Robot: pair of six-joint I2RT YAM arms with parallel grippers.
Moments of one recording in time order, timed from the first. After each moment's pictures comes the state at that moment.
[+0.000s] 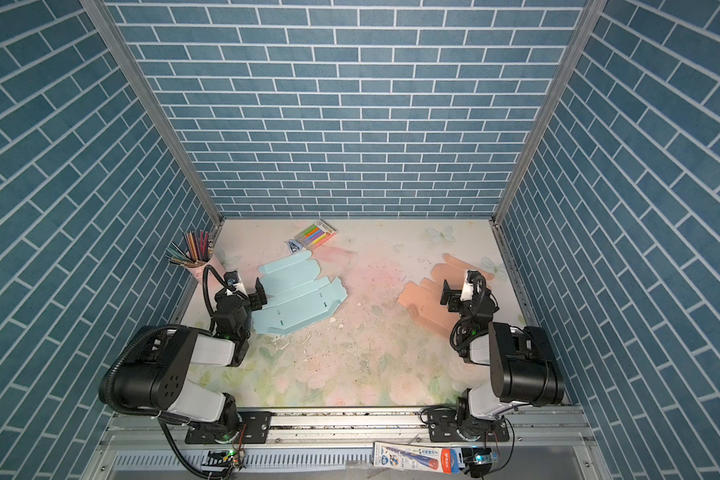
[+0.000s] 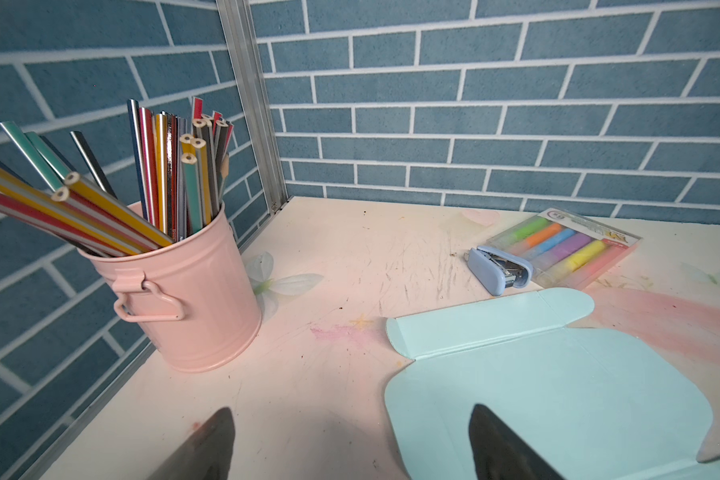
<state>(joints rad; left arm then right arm) -0.09 1.51 0.24 1.08 -0.33 -0.03 -0.06 1.52 0.24 1.07 -0.10 0.00</state>
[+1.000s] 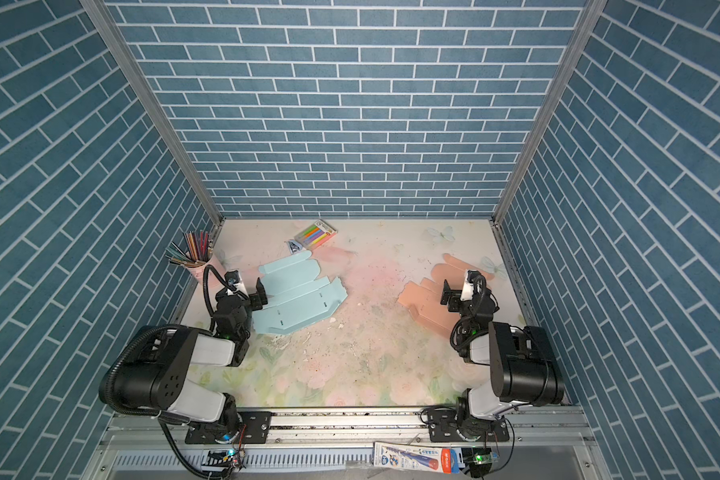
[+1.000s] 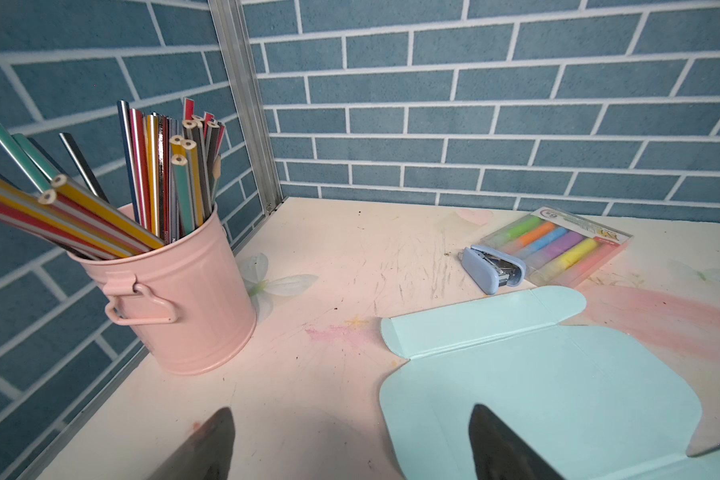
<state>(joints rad) -0.09 1.51 0.24 1.08 -0.32 -0.03 -0.06 1.52 0.24 1.07 -0.10 0.00</state>
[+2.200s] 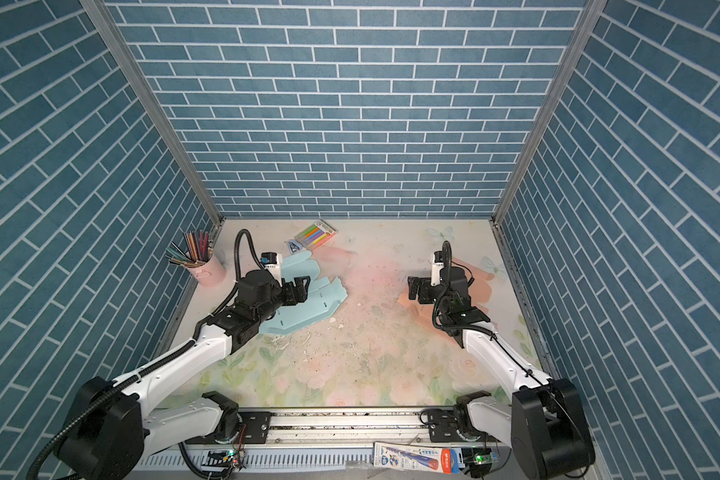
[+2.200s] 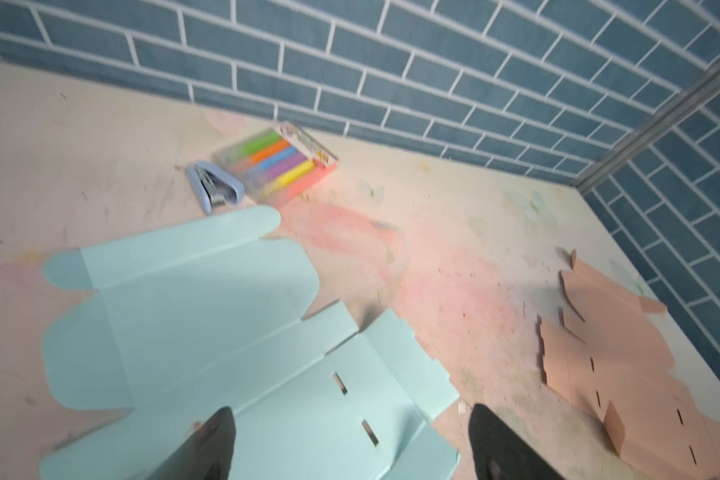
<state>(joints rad) -0.45 1.17 0.63 0.03 -0.05 -0.44 0.34 1.16 0.61 0.02 -0.08 0.24</state>
